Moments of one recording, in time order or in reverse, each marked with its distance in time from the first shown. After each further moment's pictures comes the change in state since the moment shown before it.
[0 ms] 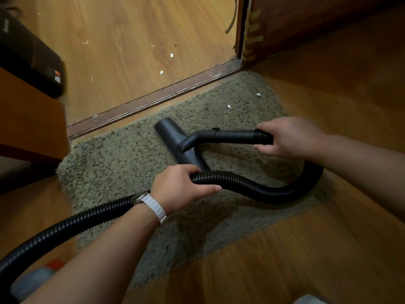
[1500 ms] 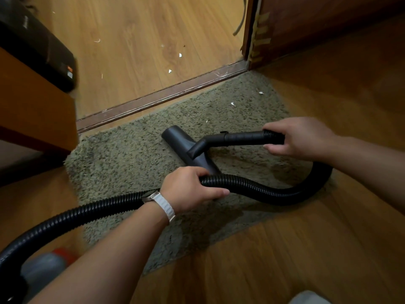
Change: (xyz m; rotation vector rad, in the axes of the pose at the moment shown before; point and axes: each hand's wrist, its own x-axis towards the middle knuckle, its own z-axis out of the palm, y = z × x) left_hand -0.013 -0.001 0.011 0.054 -0.042 0.040; right_hand -0.019 -0.001 -0.007 0.039 0.020 -0.031
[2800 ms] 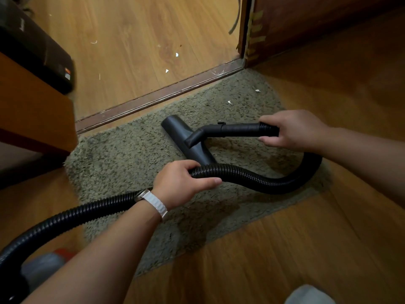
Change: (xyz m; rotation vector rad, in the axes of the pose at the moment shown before) left_hand -0.007 -0.007 -0.007 -0.262 0.081 -0.056; right_hand 0.010 0.010 0.007 -0.008 0.055 -0.039
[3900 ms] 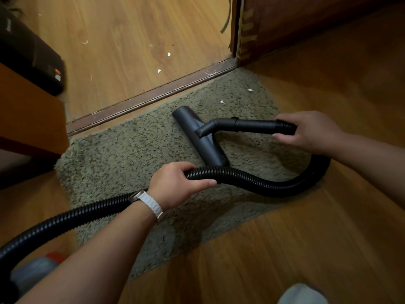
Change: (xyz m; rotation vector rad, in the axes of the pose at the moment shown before) left_hand 0.005 0.004 0.007 0.063 -0.023 0.010; right_hand -0.034 0.028 -0.002 0.178 -0.006 0.276
